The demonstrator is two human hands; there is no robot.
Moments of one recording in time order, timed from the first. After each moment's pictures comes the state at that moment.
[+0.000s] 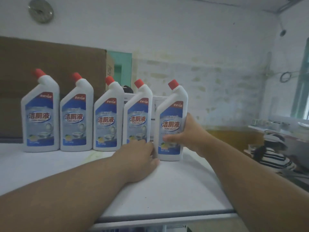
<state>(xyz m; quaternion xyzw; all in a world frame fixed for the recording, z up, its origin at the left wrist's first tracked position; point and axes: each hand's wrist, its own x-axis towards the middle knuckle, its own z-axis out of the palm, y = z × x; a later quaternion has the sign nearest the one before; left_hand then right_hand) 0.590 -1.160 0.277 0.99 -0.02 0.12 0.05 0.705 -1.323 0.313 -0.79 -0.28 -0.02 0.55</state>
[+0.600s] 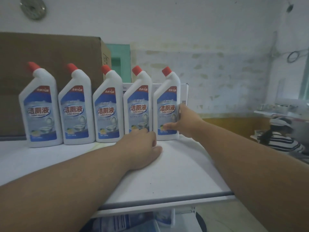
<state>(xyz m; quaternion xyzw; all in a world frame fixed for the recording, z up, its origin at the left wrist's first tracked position) 0.598 -1.157 0.273 0.99 -0.02 0.12 0.02 0.714 -1.304 0.299 -0.86 -0.22 -0.09 0.45</state>
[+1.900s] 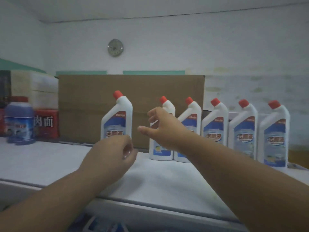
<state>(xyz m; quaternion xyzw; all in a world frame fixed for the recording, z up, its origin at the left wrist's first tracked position) 0.364 -0.898 0.293 0.91 0.20 0.36 0.10 0.488 -1.016 0.356 -0.78 -0.49 -0.11 0.38</state>
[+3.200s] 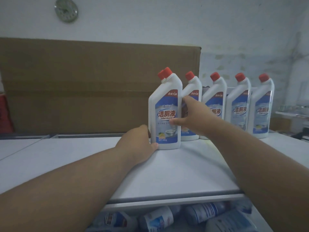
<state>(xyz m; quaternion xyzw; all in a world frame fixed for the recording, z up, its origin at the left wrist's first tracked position) 0.469 -0.843 0.270 0.96 0.07 0.20 0.19 0.531 -1.020 0.330 -0.89 -0.27 -0.17 0.33</state>
